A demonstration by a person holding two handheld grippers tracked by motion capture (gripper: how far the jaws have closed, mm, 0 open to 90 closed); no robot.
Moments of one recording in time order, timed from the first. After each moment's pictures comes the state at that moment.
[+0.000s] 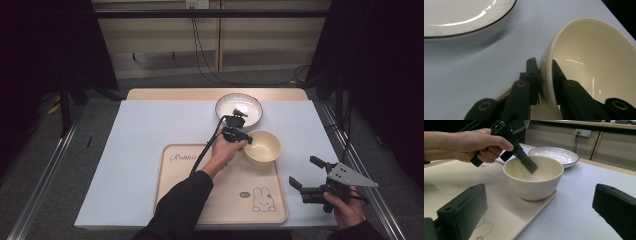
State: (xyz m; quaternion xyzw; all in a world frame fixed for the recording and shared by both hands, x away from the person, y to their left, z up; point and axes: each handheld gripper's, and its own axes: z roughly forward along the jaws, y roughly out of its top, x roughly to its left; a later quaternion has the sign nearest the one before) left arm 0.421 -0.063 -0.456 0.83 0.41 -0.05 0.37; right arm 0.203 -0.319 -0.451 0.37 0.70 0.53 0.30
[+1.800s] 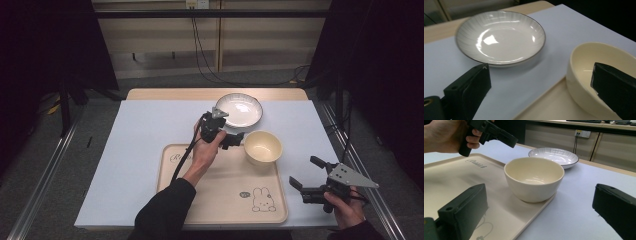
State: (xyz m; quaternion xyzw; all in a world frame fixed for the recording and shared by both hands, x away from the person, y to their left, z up) left arm 0.391 0.001 -0.424 0.79 0.36 0.14 0.47; right arm 0.202 -0.320 -0.451 0.37 0.70 0.53 0.30
